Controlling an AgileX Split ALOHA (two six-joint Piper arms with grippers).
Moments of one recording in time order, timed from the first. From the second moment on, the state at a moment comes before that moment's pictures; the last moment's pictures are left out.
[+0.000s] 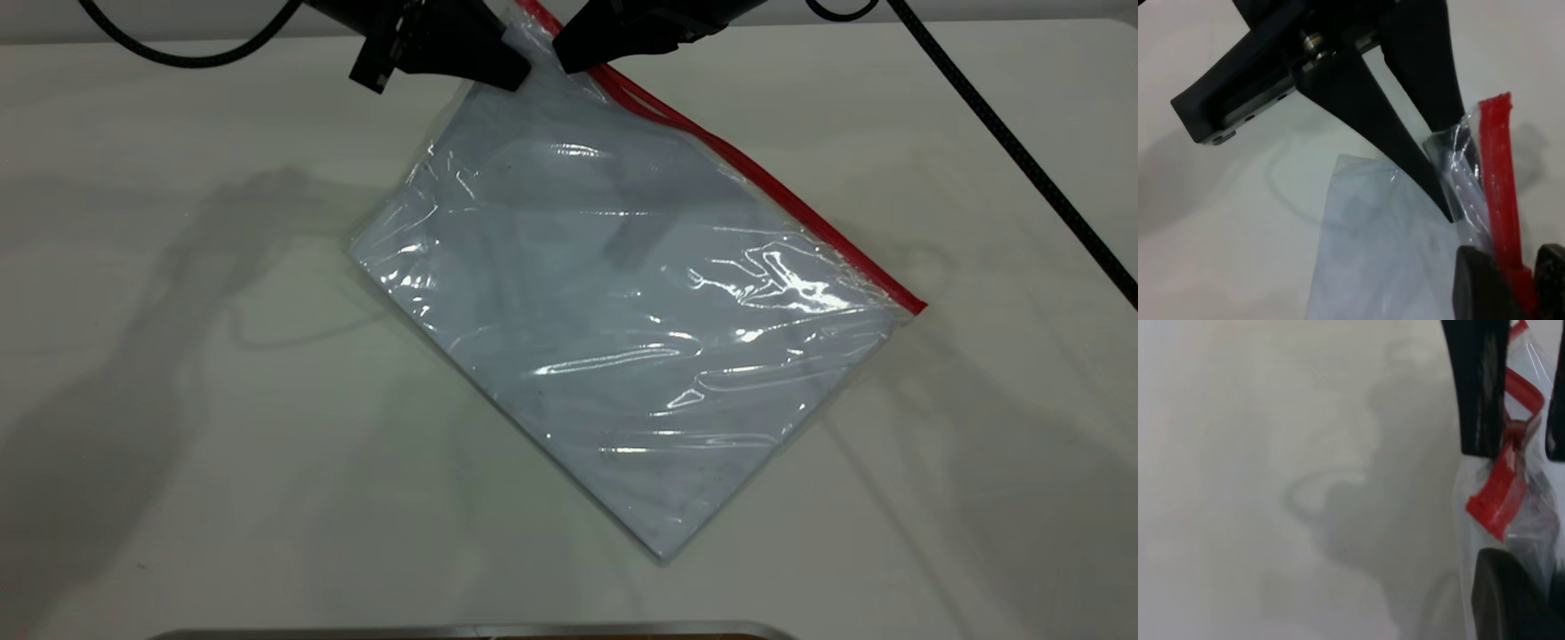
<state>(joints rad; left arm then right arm) -0.17 2.53 -1.85 -1.15 1.04 2.11 0.32 2.31 -1.48 1.42 0.68 -1.64</state>
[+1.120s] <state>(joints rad) -0.17 2.53 -1.85 -1.15 1.06 1.95 0.32 2.31 -1.49 1.26 0.68 -1.56</state>
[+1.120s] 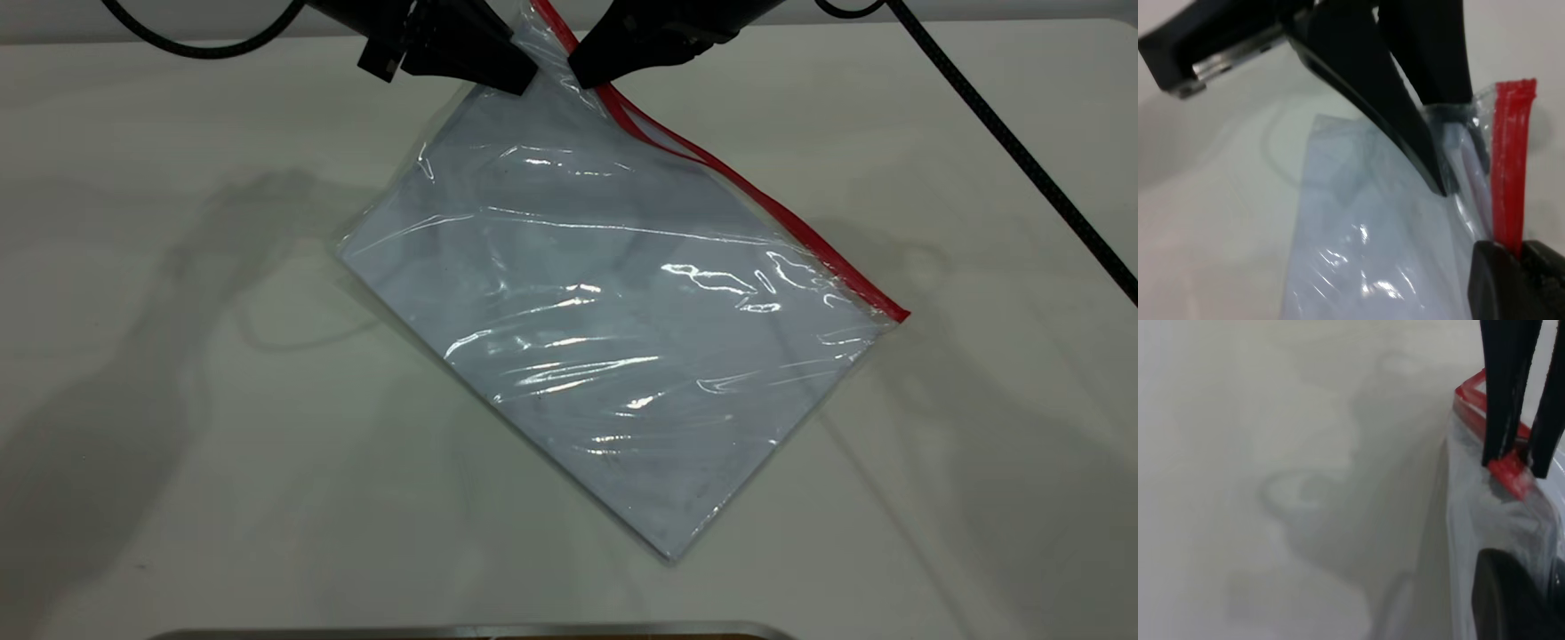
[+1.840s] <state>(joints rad) -0.17 2.53 -1.87 -1.13 1.06 1.85 0.32 2.31 -1.50 1.21 0.65 -1.51</state>
